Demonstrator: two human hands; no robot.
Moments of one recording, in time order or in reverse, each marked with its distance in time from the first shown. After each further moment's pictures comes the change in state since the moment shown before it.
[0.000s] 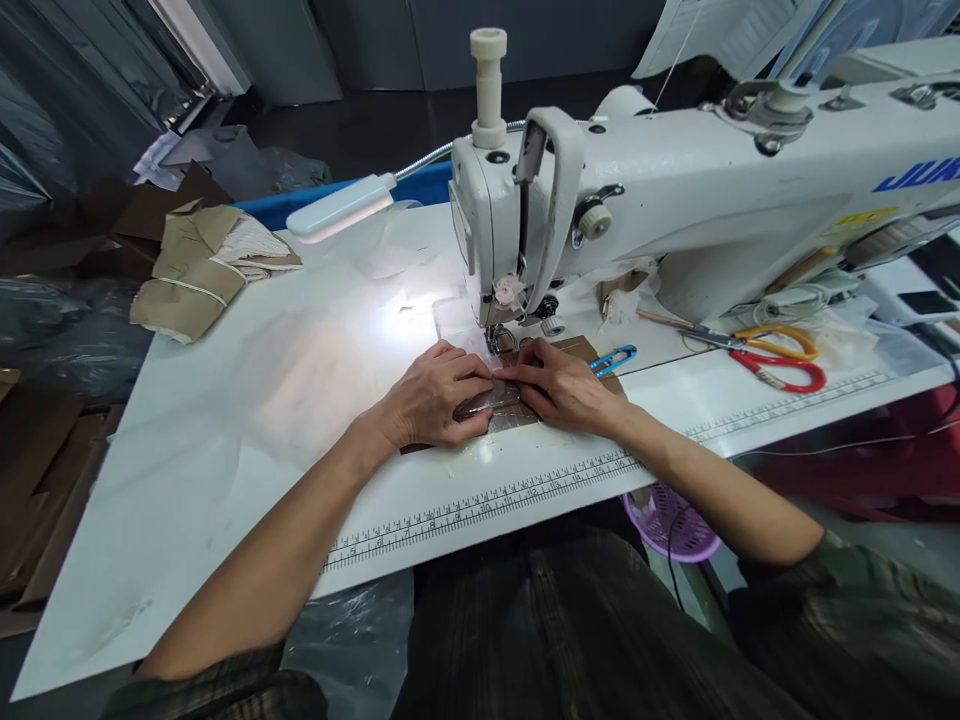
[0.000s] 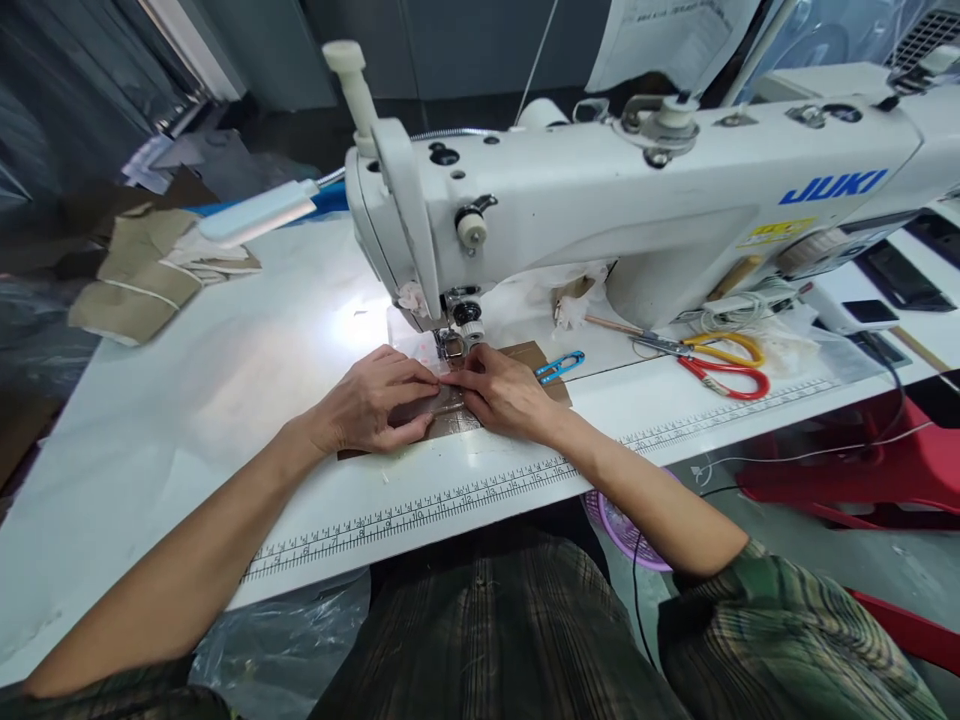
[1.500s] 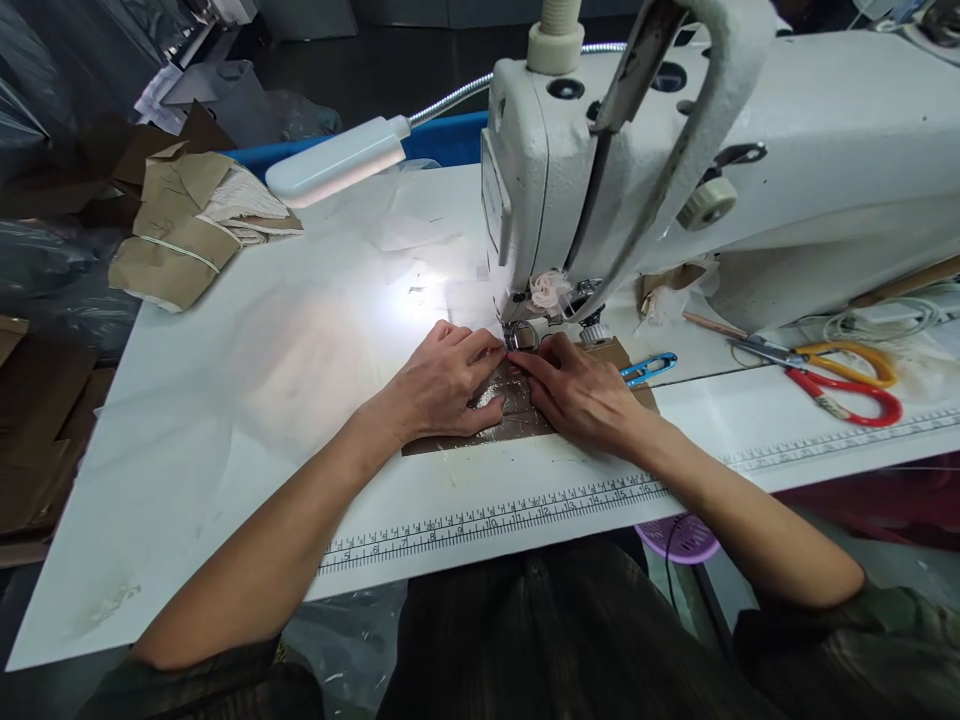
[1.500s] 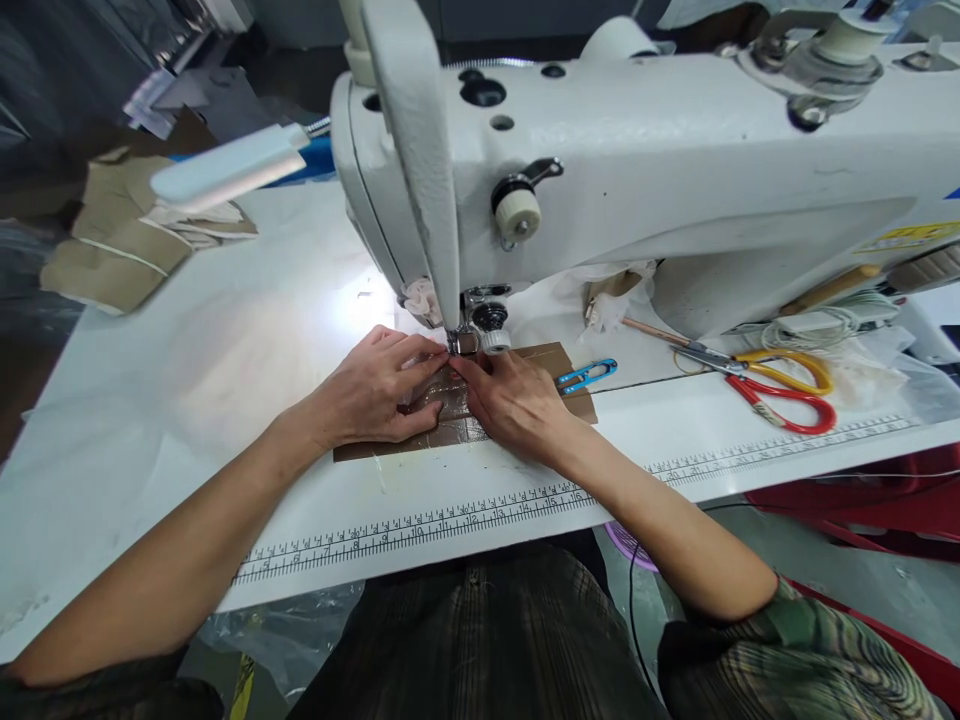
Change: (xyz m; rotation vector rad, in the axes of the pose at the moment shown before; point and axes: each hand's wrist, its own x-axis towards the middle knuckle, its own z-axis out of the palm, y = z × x) left_hand 0.006 -0.006 0.000 0.127 -0.137 -0.176; right_hand 0.014 -0.015 -0.007 -0.216 -0.216 0.145
